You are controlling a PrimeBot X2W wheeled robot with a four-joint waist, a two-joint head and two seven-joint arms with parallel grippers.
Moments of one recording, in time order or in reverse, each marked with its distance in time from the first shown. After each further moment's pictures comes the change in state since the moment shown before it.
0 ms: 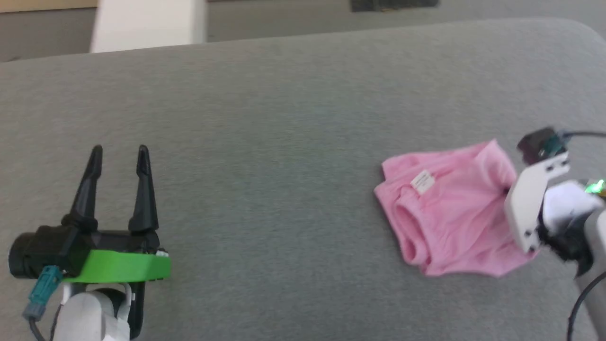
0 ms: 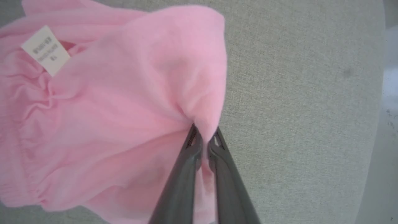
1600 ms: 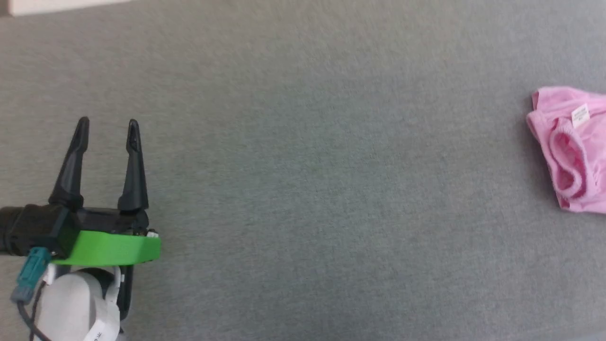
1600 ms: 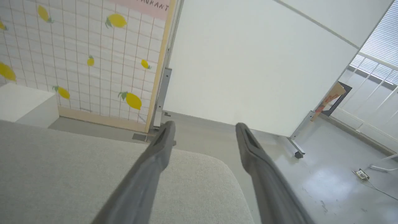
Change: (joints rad) left arm -0.062 0.084 -0.035 -0.037 -0.003 0.043 0.017; right arm -0.226 -0.006 -0.300 -0.115 -0.149 0.000 -0.690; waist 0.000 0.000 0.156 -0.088
